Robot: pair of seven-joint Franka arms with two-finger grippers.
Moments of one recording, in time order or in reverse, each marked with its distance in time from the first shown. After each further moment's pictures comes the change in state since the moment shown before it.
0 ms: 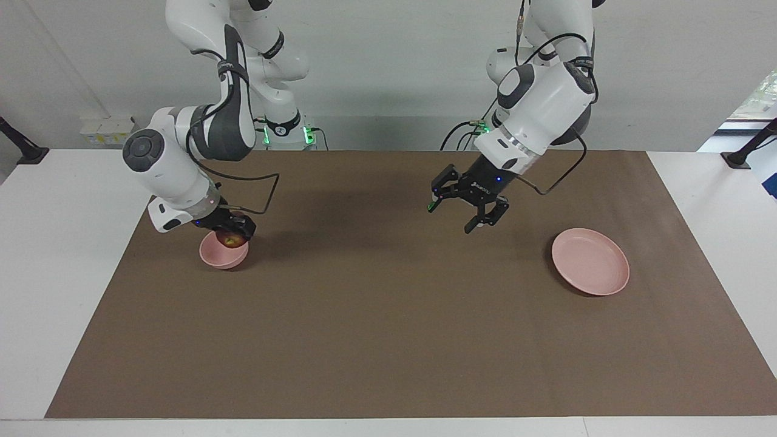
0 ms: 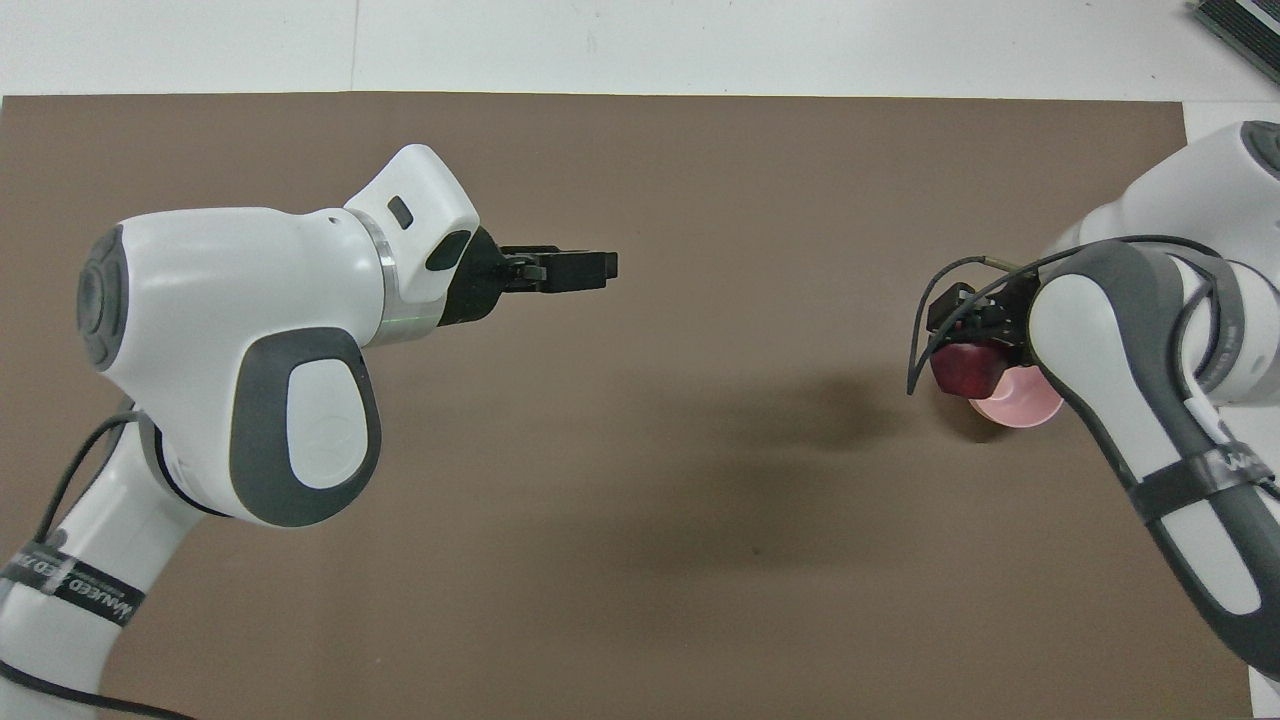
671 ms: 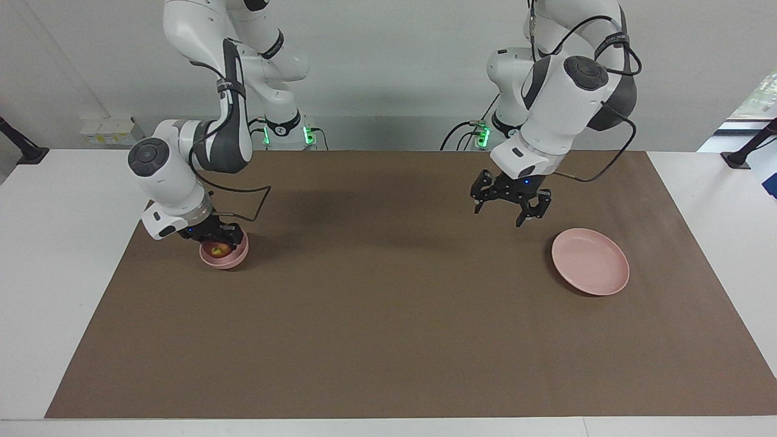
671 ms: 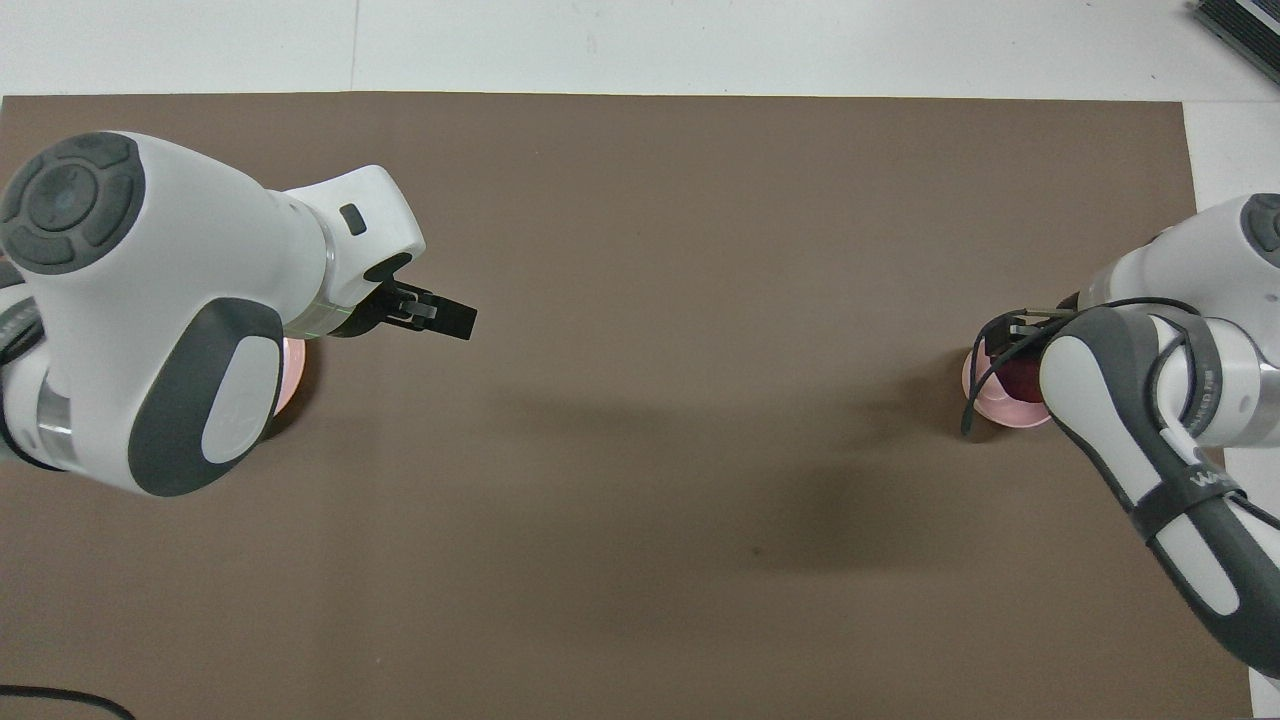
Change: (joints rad) left arm 0.064 -0.012 0.002 0.090 0.356 -0.331 -0.050; right arm -0.027 0.015 0.000 -0.088 -0.056 0.159 -0.084
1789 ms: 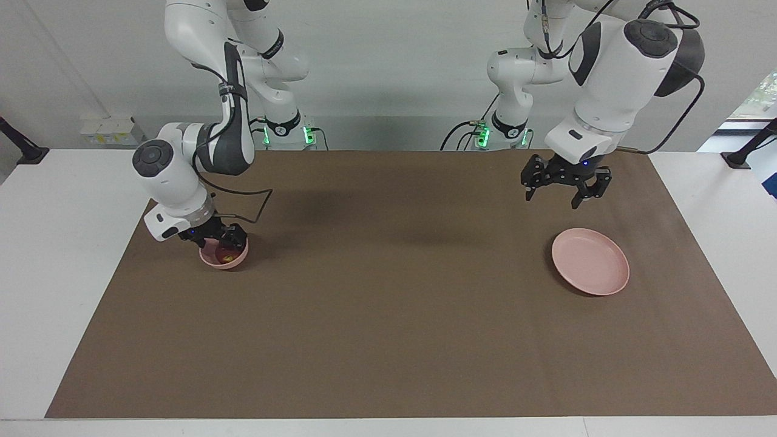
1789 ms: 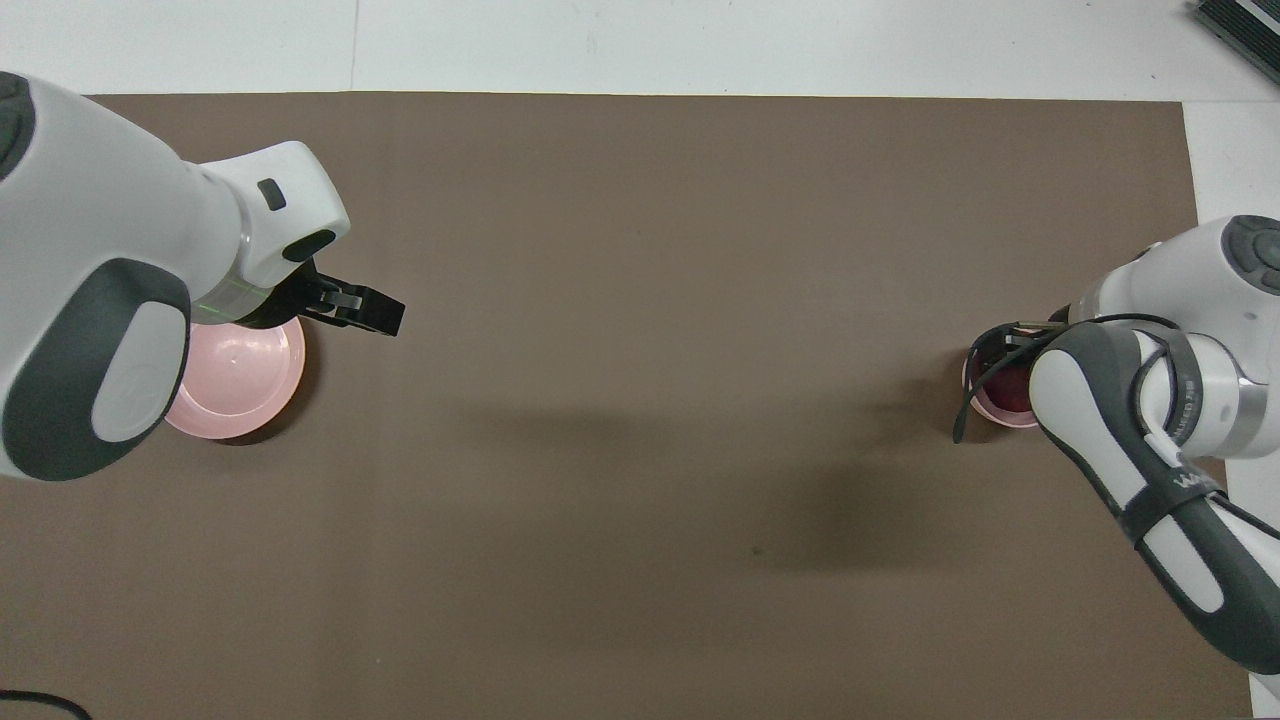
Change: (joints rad) left arm 0.044 -0.008 0.104 0.171 0.065 -0.231 -0.001; right arm 0.006 -0.017 0.008 0.015 -0.001 0.011 -0.001
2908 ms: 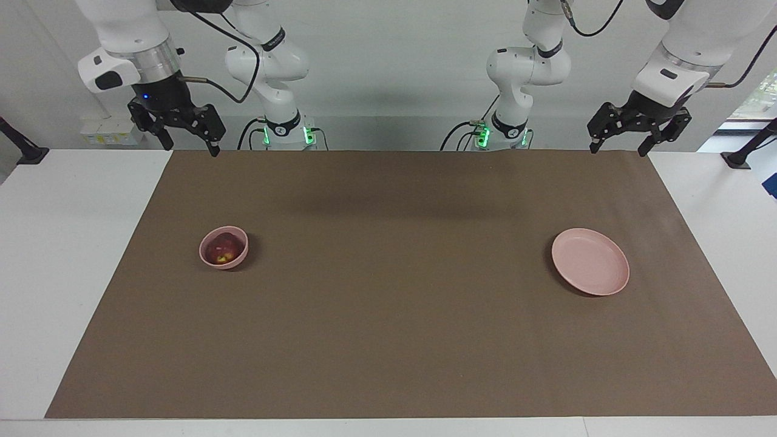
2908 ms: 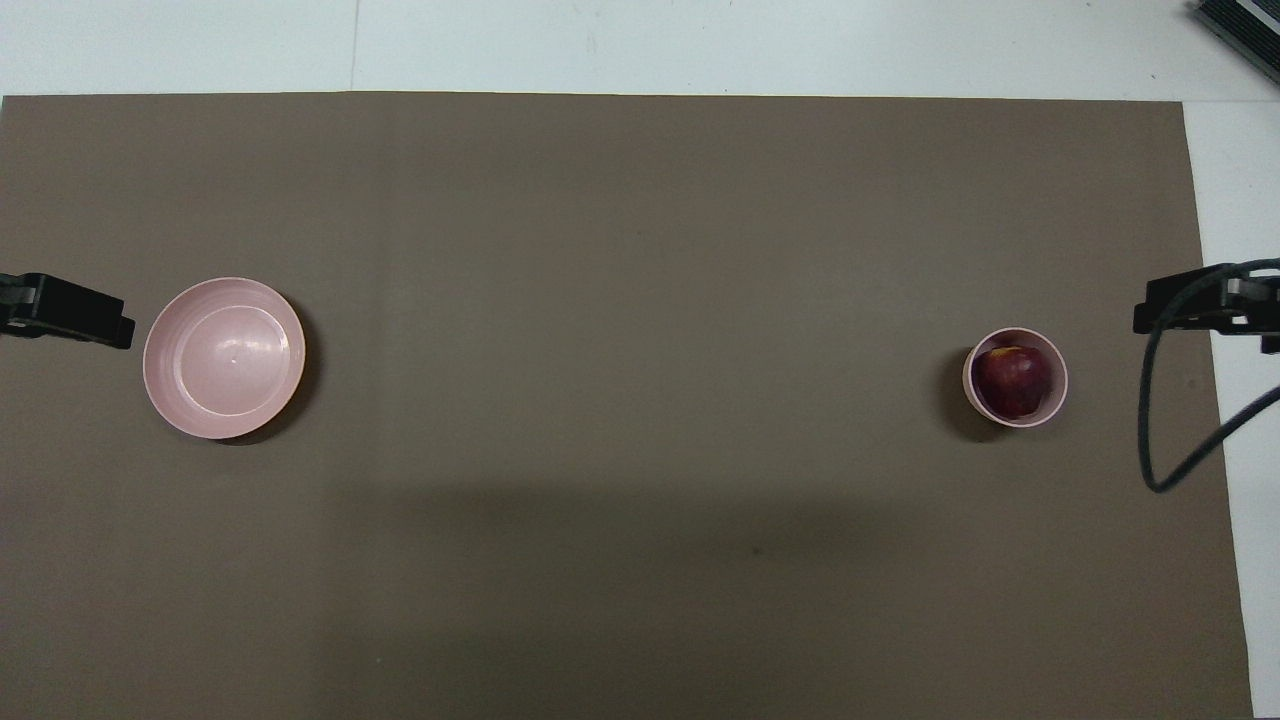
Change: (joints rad) left arm -0.094 -0.072 0.251 0.148 -0.001 -0.301 0.055; right arm 0.060 -0.251 0.009 0.421 0.000 -0.549 0.142
